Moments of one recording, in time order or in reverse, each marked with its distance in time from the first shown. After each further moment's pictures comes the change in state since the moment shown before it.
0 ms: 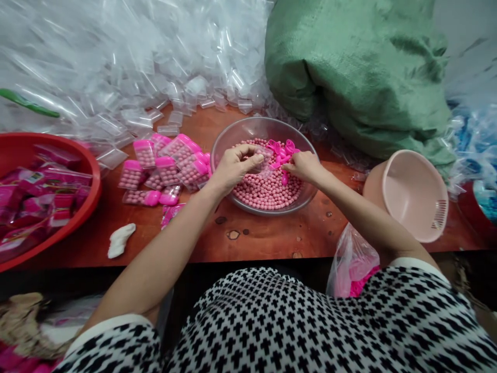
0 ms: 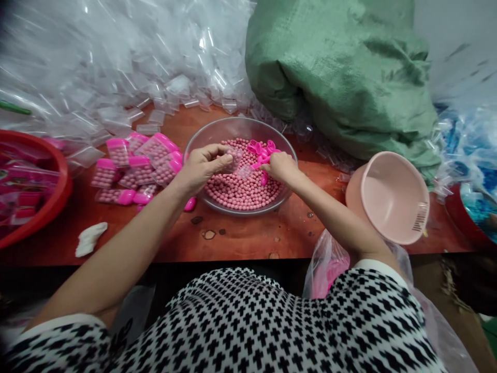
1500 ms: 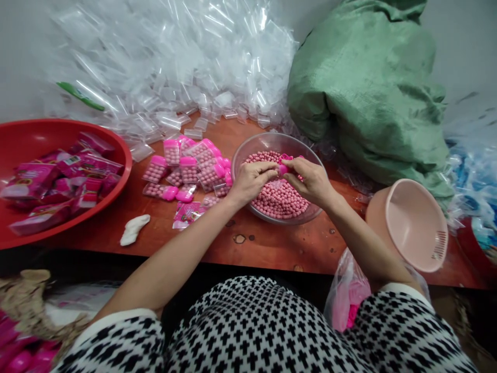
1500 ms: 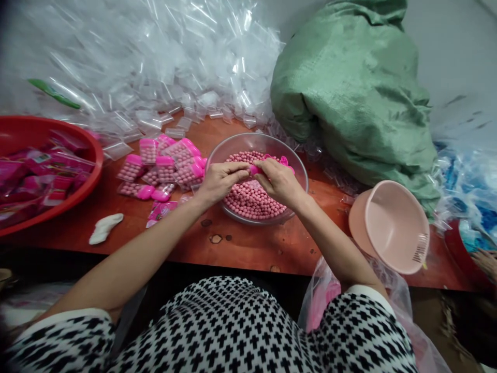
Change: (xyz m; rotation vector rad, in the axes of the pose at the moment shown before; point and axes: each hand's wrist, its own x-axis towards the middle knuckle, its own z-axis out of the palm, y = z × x) left_hand -0.012 -0.011 -0.001 0.302 0.097 0.227; right_hand -0.031 -0.027 -0.022 0.365 0.482 -0.744
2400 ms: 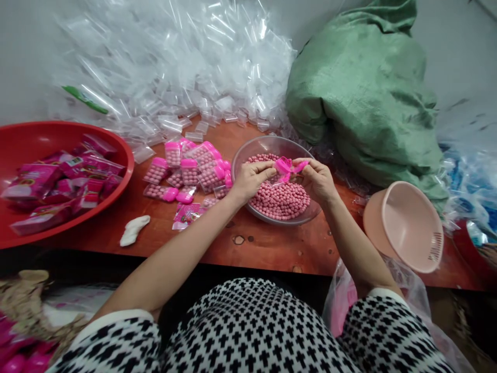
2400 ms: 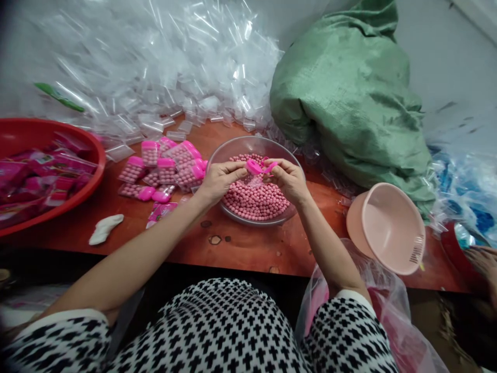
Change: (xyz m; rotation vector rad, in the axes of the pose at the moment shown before) left_hand 0.005 0.001 0.002 -0.302 0.035 -0.039; right_hand -0.013 0.021 0.013 1.157 0.201 0.551
